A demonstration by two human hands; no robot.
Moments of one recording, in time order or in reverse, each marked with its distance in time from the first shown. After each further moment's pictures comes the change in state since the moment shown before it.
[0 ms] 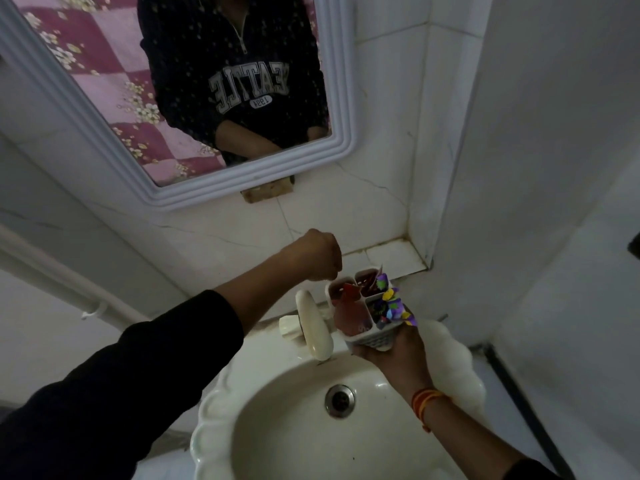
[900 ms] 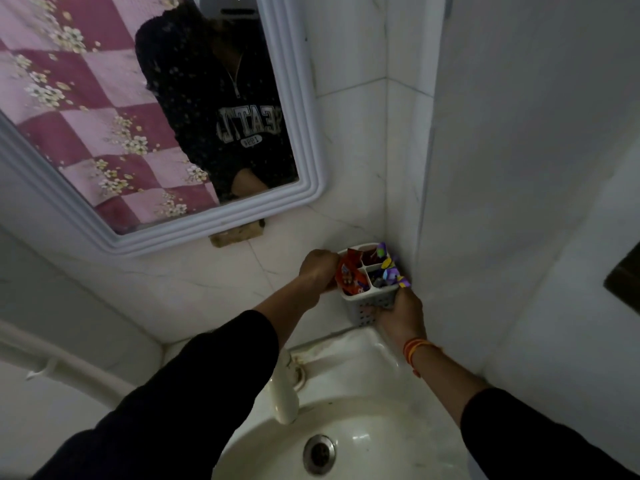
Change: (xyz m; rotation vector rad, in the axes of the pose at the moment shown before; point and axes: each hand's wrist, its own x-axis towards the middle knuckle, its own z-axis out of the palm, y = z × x) left_hand 0.070 0.052 -0.004 -1.335 0.231 -0.446; right_hand 0.135 -0.032 -0.056 -0.161 0.172 0.098
